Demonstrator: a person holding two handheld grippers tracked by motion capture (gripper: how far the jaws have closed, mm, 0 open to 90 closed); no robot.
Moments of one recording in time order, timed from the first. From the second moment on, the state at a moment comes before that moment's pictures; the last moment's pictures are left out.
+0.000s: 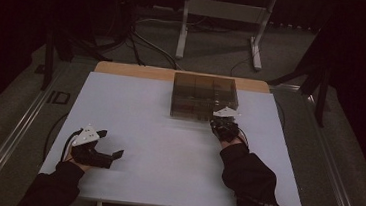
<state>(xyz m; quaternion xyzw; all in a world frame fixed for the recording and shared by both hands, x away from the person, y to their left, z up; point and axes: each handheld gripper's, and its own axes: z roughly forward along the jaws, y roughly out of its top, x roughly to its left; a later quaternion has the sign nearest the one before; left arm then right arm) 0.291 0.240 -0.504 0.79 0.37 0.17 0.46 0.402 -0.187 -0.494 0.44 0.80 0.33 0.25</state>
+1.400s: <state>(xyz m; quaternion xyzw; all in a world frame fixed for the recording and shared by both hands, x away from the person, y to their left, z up) 0.290 0.240 -0.503 0.79 0.37 0.17 0.46 0.423 -0.187 -0.494 0.45 0.79 0.32 0.26</state>
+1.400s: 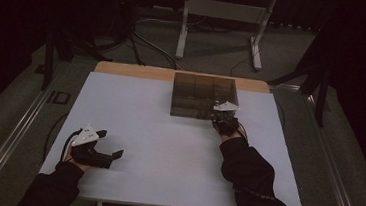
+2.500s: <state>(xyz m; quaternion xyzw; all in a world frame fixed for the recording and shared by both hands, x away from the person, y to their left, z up) 0.290 0.241 -0.504 0.79 0.37 0.17 0.46 0.436 -0.182 -0.492 0.44 0.80 0.31 0.26</state>
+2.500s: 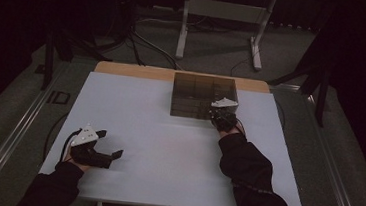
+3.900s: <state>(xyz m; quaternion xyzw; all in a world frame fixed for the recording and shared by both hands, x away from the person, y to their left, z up) 0.291 0.240 -0.504 0.79 0.37 0.17 0.47 0.409 -0.172 -0.481 0.43 0.82 0.35 0.18</state>
